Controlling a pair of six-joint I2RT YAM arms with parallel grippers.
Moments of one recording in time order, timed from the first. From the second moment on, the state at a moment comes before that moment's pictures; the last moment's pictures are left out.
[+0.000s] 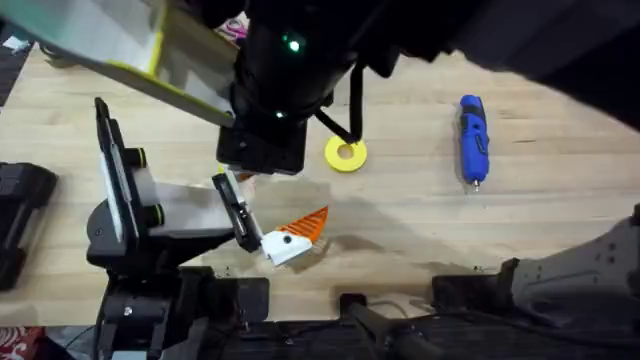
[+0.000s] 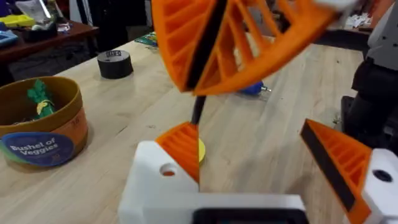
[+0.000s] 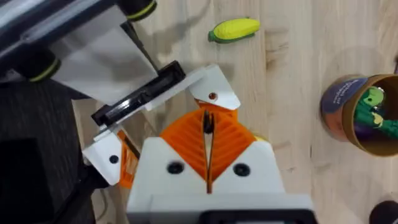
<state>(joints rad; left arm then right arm) -0.01 0.01 0.01 -0.11 1.09 0.07 1.10 1.79 2.01 -1.32 -0.05 -0.37</state>
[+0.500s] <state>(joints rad) -0.01 0.01 0.01 -0.11 1.09 0.07 1.10 1.81 2.01 -1.32 -0.05 -0.39</state>
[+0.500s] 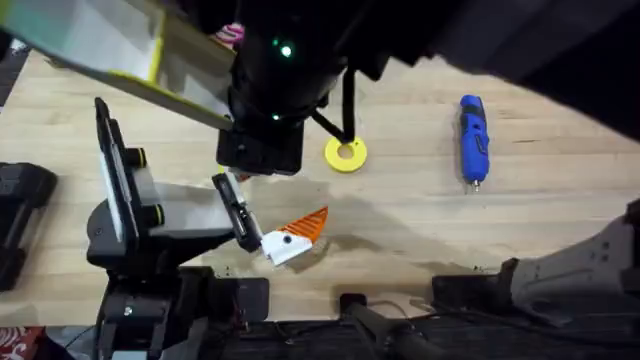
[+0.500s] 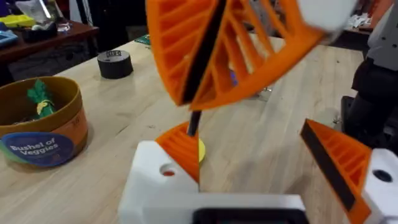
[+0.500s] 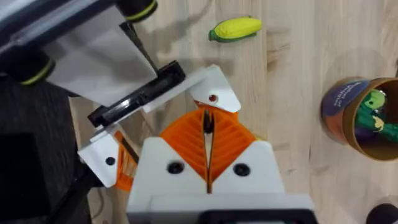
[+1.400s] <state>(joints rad) -0.01 0.01 0.01 -0.11 1.09 0.07 1.10 1.83 2.01 -1.32 -0.05 -0.42</state>
